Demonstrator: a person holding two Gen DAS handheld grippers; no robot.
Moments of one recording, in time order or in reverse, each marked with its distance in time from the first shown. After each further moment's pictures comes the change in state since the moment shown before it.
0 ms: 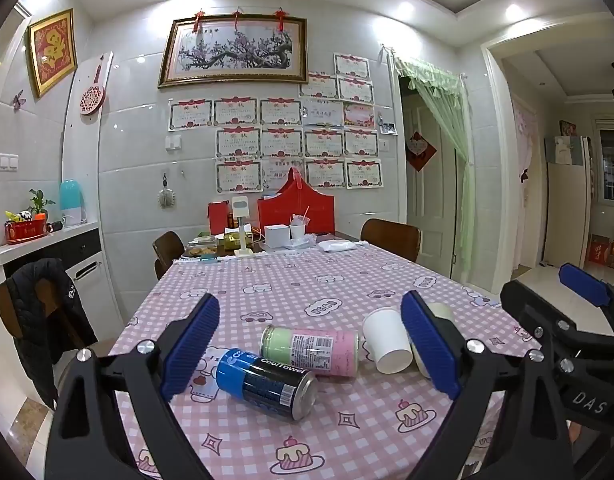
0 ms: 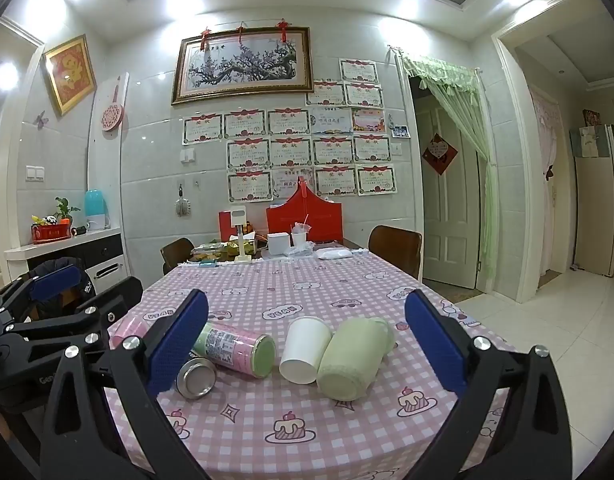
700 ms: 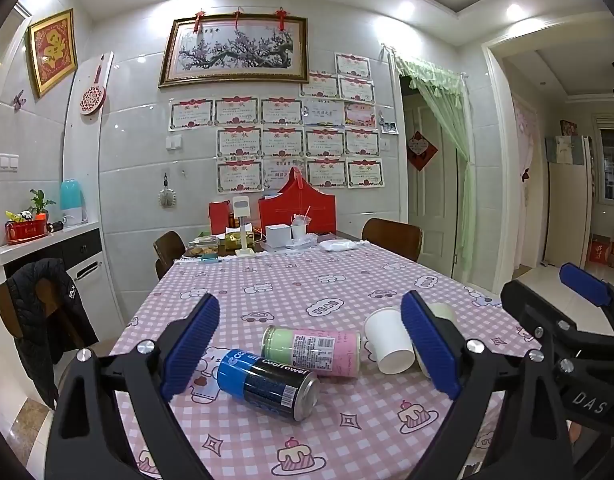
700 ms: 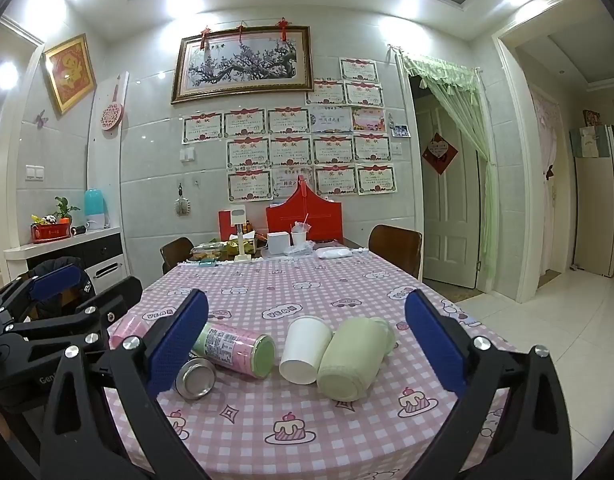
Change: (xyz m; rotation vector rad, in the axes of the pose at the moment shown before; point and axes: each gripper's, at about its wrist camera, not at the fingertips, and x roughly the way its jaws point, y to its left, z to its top) left arm 0.000 0.000 0.000 -0.001 0.002 -0.001; right arm 0.001 0.000 0.000 0.003 0.006 0.000
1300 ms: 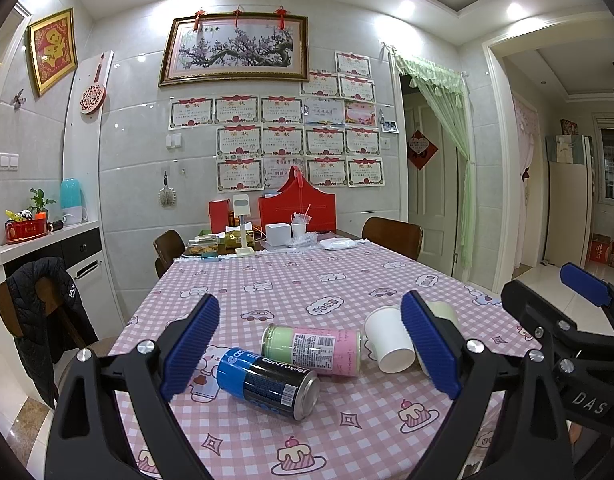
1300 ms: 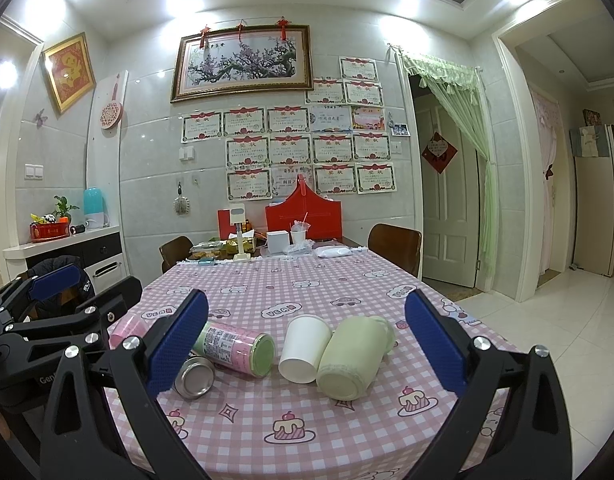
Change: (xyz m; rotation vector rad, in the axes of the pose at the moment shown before) left arm 0.000 0.000 0.000 0.000 0.003 0.000; right arm 0.000 -0.001 0.001 -0.002 0.004 -0.002
